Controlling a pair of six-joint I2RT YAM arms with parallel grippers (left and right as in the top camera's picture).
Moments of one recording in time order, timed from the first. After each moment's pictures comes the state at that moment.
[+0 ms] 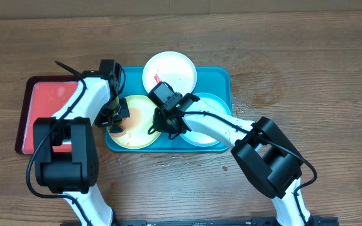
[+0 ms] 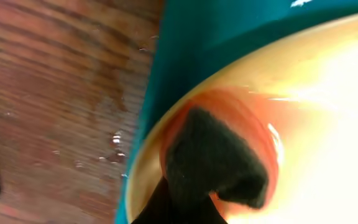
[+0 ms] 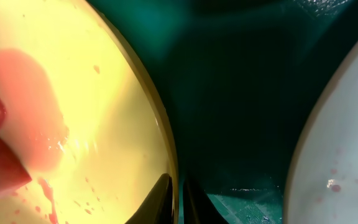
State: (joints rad) left arm -0.03 1.95 1.31 -0.98 -0.14 -0.34; right arm 0.80 2.14 1.51 -0.60 -0.14 0.91
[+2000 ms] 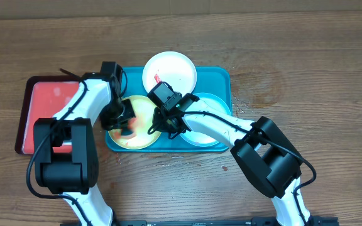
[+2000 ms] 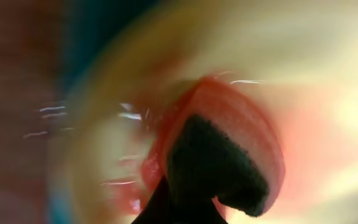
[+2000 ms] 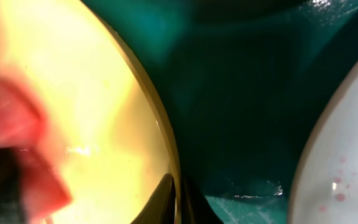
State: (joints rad) left arm -0.03 1.95 1.28 -1.00 -0.03 -0.43; right arm 0.80 2.15 1.52 -0.59 -0.14 0.89
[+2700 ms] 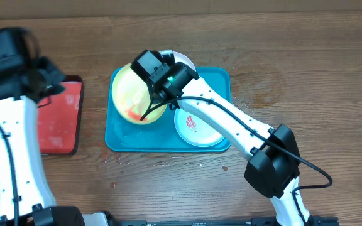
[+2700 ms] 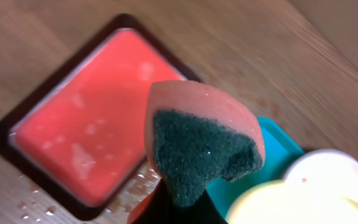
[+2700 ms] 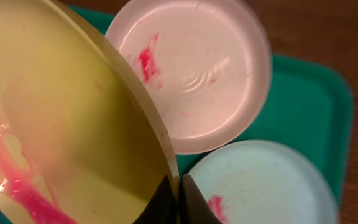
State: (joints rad) left arm 0.32 1.54 1.61 -1.07 -0.05 -0.47; right arm 0.82 2.15 2.05 -1.08 0.33 0.56
